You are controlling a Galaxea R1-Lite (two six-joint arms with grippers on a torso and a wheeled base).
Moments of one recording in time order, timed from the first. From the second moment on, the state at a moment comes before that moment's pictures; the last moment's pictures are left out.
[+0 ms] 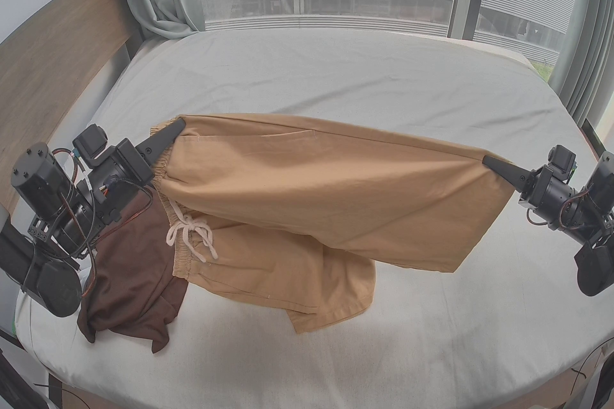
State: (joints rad) left arm -0.18 1.78 -0.52 -1.55 -0.43 -0.67; right arm 0.01 1.79 -0.43 -1.54 0.80 0.73
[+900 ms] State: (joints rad) left arm -0.18 1.78 -0.56 -1.55 -0.37 -0.75; right arm 0.00 1.79 -0.44 -1.54 0.80 0.73
